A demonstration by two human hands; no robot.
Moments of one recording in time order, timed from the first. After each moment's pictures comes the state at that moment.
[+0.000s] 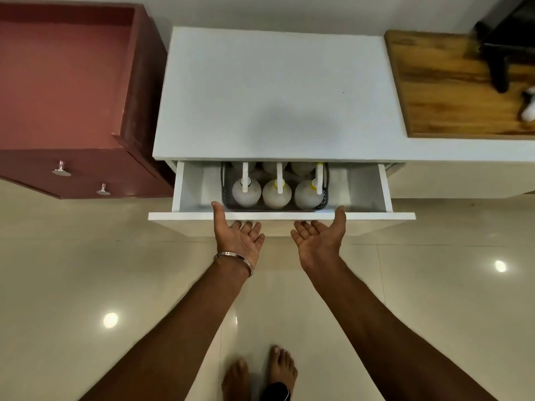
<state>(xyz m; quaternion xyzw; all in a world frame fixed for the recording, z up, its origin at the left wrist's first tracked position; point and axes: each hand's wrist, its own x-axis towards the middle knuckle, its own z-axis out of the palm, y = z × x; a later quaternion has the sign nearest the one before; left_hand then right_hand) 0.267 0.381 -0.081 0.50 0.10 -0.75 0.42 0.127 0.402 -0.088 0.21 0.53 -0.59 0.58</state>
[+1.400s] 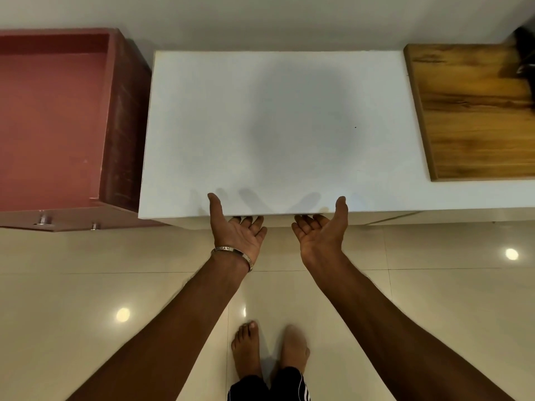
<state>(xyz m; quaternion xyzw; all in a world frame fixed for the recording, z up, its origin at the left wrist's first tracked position) 0.245 0.233 -0.086 0.50 0.10 -0.75 0.41 0.104 0.257 -0.097 0.23 0.55 -0.57 0.57</state>
